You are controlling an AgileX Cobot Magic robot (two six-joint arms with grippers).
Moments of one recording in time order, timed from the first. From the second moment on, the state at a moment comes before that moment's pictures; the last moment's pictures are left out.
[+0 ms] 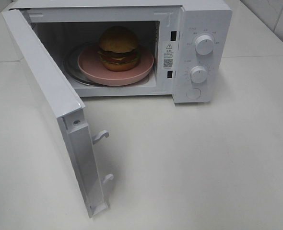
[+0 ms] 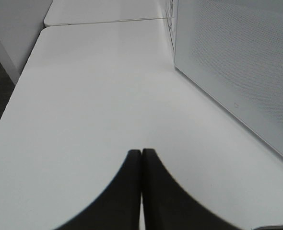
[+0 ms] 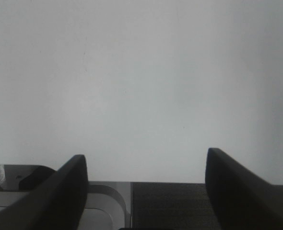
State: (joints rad) left arm -0.01 0.00 -0.50 -0.01 1.06 0.09; right arm 0.03 1.25 -1.07 0.00 1.22 -0.06
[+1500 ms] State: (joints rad) left arm -0.01 0.00 -0.50 -0.01 1.06 0.09; right arm 0.11 0.00 -0.56 0.00 1.15 -0.02
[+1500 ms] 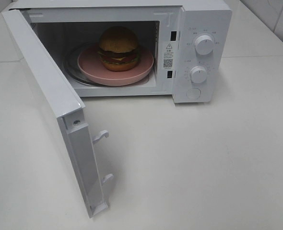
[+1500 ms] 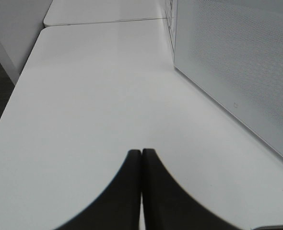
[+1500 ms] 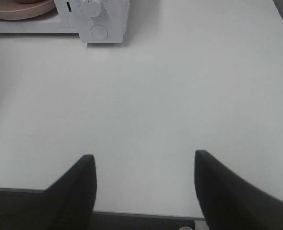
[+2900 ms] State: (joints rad) left arm -0.01 0.46 -0.52 -0.16 0.44 0.12; right arm 0.12 0.00 -0.50 0.03 1.01 -0.09
